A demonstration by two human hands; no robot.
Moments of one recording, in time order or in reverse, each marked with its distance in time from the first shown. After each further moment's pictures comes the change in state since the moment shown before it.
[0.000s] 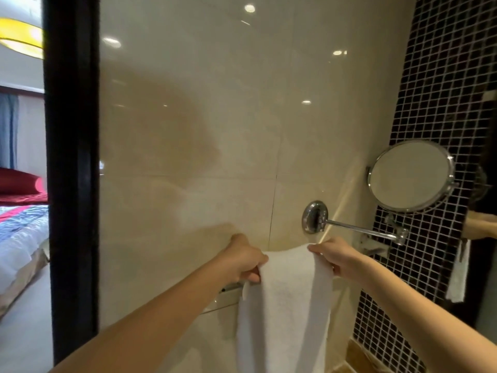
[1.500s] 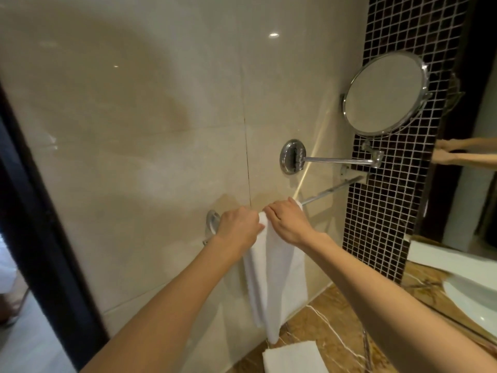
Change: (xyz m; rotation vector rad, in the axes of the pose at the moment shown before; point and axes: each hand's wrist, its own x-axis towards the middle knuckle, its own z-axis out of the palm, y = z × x) left_hand 0.011 -0.036 0.042 1.340 0.158 0.568; right_hand 0.015 0.068 0.070 -0.740 0.119 -0.639
